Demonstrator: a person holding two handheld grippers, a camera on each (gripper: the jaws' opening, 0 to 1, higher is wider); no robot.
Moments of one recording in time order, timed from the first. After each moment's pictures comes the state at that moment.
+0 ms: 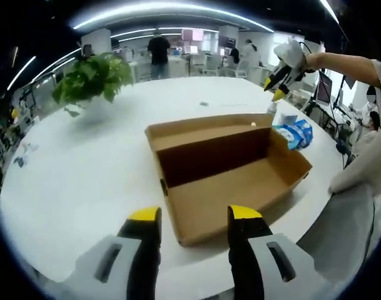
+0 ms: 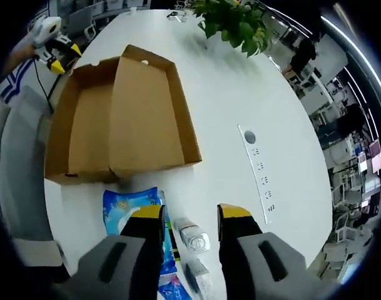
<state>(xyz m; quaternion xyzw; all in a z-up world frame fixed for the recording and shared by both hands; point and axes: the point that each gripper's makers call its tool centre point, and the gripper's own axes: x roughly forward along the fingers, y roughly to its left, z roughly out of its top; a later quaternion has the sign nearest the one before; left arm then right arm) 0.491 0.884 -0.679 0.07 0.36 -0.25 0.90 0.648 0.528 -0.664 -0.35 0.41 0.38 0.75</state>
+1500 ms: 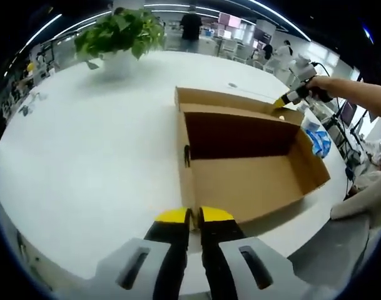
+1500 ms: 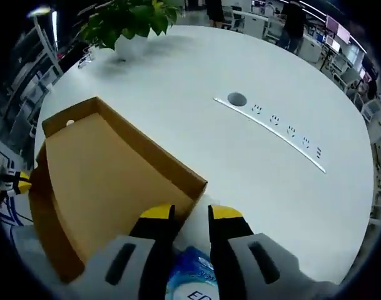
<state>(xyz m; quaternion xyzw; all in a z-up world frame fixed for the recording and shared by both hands) 0.491 0.903 -0.720 -0.02 0.44 -0.18 0.88 0.688 0.572 -0.758 -0.09 0.53 0.23 0.81</state>
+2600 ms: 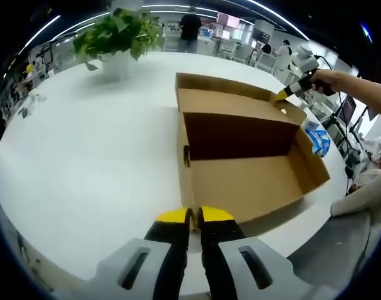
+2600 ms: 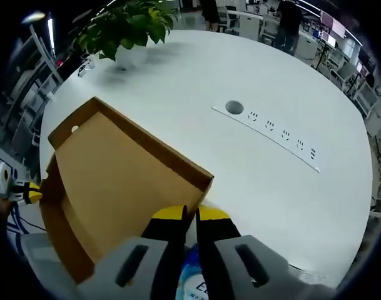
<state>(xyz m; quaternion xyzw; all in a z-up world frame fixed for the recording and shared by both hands) 0.490 0.902 -0.720 -0.01 0.44 -0.18 0.88 0.687 0.573 -0.717 -0.06 0.51 0.21 0.83</state>
